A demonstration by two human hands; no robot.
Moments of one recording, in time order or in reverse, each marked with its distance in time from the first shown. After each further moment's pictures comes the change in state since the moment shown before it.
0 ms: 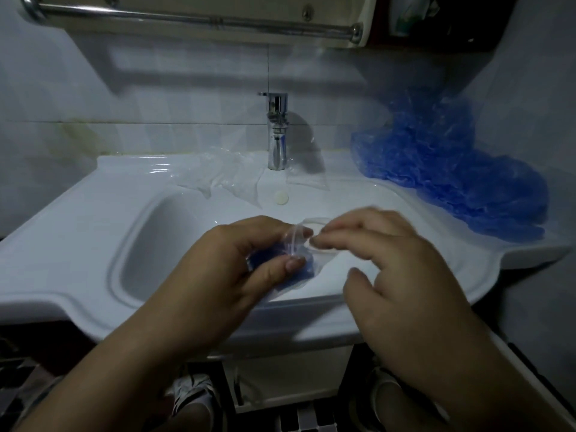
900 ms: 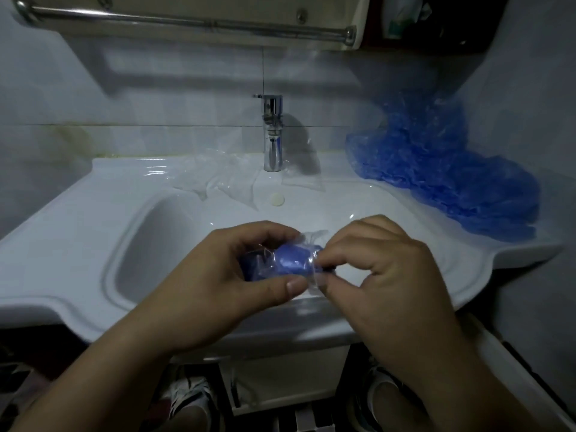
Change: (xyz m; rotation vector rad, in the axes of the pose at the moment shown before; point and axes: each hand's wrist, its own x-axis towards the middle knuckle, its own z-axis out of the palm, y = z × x) left_hand 0.000 -0.010 0.004 -0.318 -0.082 -0.147; right_hand 0.002 0.017 0.016 0.135 0.211 -0.151
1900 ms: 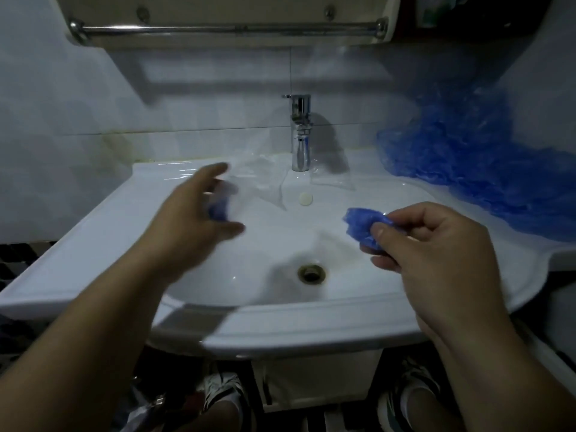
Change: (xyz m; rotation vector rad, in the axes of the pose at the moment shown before) left_hand 0.023 -0.037 -0.071 0.352 0.365 -0.329; right_hand 0.017 0.010 0.011 0.503 0.283 0.673
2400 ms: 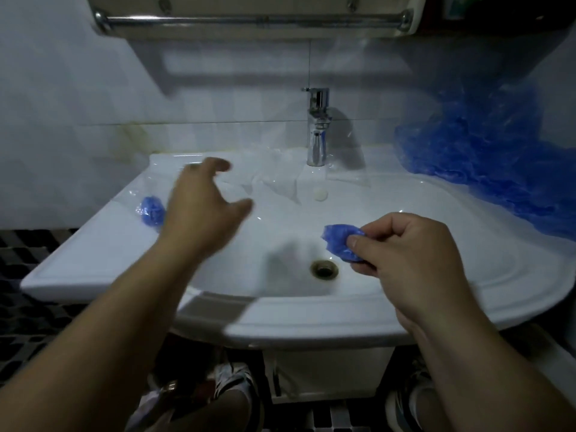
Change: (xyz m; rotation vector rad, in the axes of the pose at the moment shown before) left_hand 0.003 -0.004 0.004 0.125 0.230 -0.031; right_hand -0.001 0.010 0.032 -0.112 -0.114 0.114
